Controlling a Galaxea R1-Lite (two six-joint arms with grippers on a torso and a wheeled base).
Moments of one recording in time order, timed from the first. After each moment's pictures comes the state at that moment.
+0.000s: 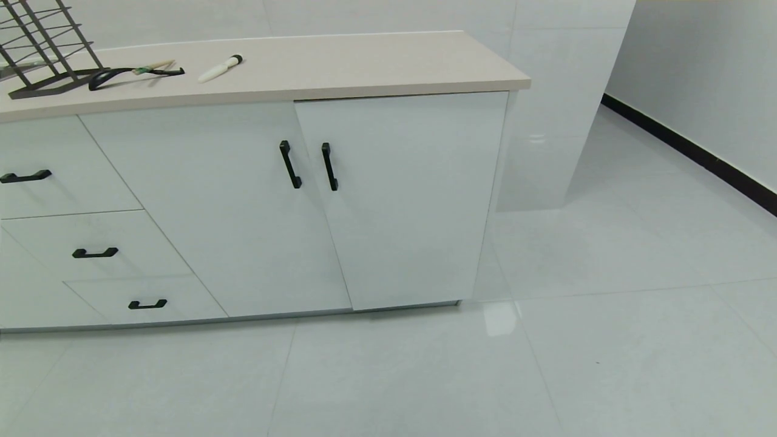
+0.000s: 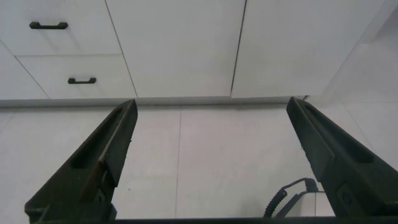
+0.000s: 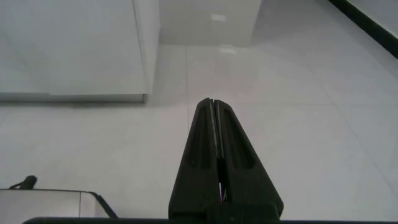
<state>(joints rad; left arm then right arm) 0.00 0.00 0.00 0.00 0.04 -0.02 0.02 0.04 -0.01 -0.05 -0.03 -0.09</state>
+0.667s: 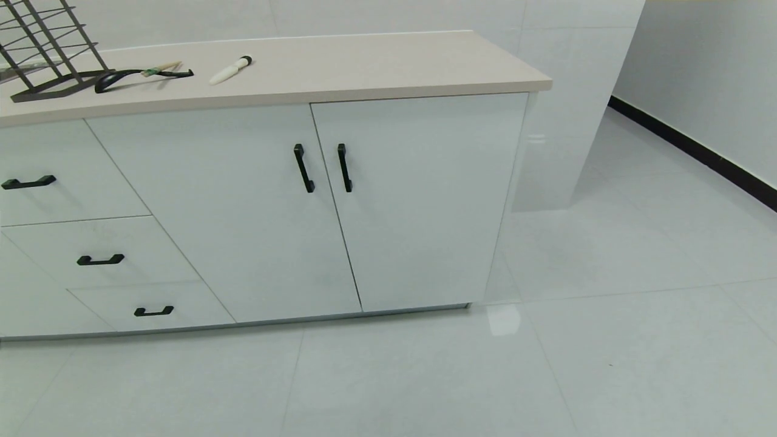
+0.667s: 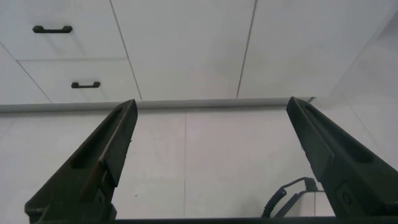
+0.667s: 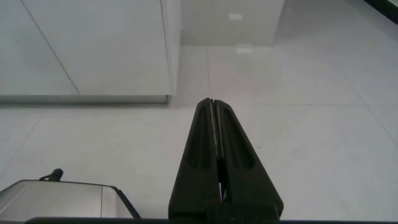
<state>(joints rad) 0.00 0.00 0.00 0.00 0.04 -0.02 0.00 0.00 0.00 0.00 0.05 -0.04</state>
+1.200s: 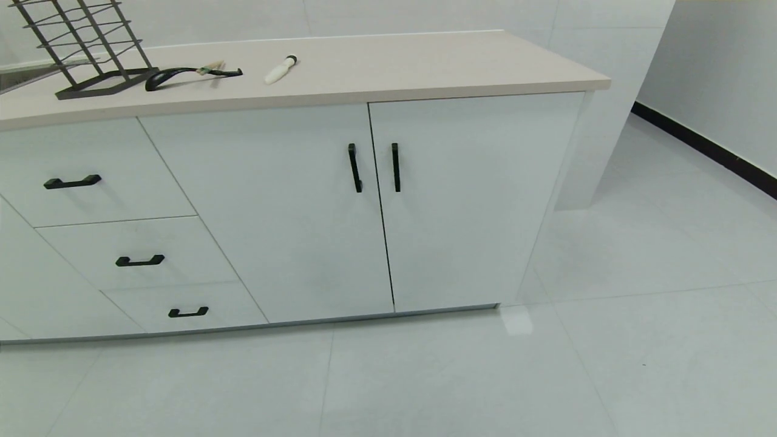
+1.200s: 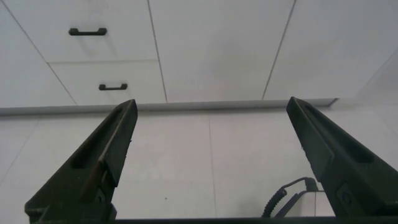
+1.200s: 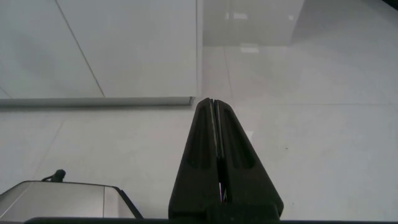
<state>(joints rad) 0.00 0.00 0.00 0.00 0.04 -0.02 0.00 0.00 0.00 0.00 0.05 -0.03</state>
